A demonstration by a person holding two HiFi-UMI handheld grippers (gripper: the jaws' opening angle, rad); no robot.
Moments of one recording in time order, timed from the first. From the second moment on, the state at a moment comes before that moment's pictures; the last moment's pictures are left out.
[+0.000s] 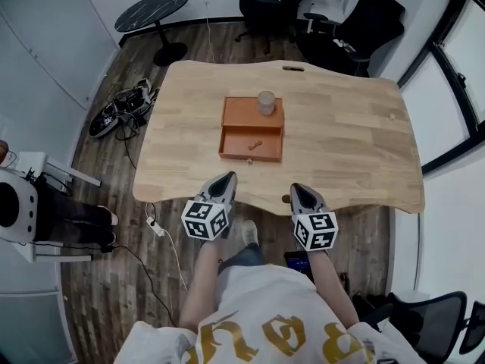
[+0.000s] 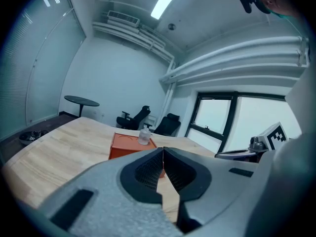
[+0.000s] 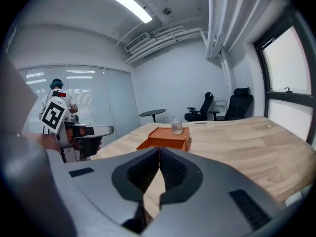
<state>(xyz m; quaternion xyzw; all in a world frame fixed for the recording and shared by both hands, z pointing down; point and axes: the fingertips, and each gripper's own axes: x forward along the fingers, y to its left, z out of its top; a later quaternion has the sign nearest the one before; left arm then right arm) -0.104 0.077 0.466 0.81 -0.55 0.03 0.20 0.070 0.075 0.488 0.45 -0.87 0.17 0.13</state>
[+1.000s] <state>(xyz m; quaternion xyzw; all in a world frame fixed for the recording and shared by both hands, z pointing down) -0.123 -0.119 0.466 0.85 -0.49 0.06 0.17 0.072 -0.098 0.494 0.54 -0.81 0.17 0.12</state>
